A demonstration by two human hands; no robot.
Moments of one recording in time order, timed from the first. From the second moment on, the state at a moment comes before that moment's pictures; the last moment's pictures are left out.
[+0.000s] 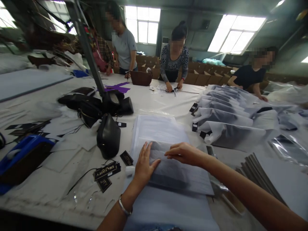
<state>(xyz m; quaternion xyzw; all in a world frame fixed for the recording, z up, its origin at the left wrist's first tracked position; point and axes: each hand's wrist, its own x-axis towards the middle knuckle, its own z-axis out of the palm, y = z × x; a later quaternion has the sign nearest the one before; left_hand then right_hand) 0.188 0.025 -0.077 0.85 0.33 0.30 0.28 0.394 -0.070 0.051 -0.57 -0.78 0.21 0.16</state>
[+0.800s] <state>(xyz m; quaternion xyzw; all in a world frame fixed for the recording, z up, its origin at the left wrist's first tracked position) 0.182 0.028 -0.085 0.80 0.34 0.26 0.41 0.407 0.017 0.032 -0.73 -0.68 0.09 -0.07</state>
